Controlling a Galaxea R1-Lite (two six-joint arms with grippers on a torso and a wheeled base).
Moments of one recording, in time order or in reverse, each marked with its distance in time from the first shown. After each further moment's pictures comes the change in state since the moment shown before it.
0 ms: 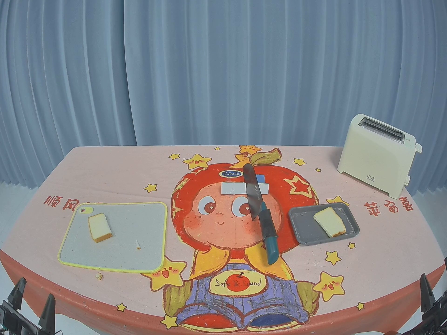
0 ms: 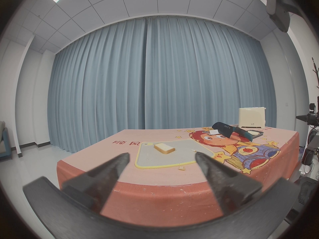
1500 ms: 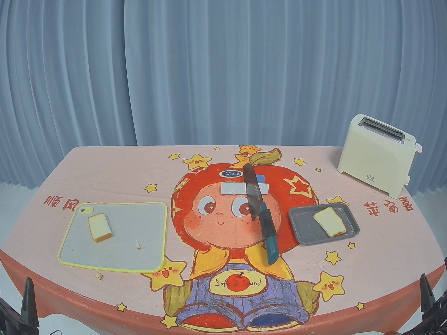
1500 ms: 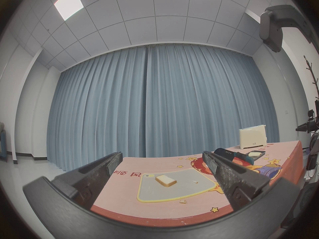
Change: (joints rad) left arm 0.000 0.000 0.000 -0.264 0.000 0.019; right arm 0.000 0.000 0.000 0.000 0.000 0.000
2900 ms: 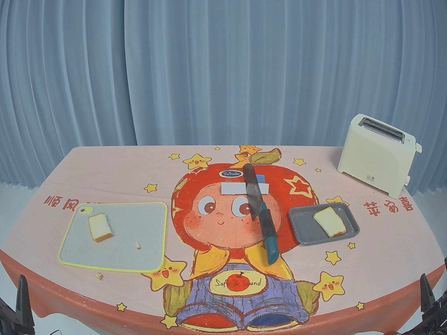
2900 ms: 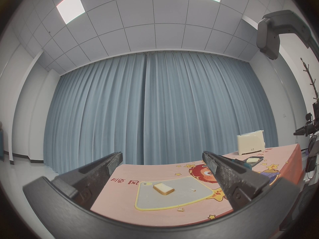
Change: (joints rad) left arm 0.004 0.000 0.000 -0.069 -0.025 -0.007; right arm 0.000 0.000 0.000 0.000 0.000 0.000
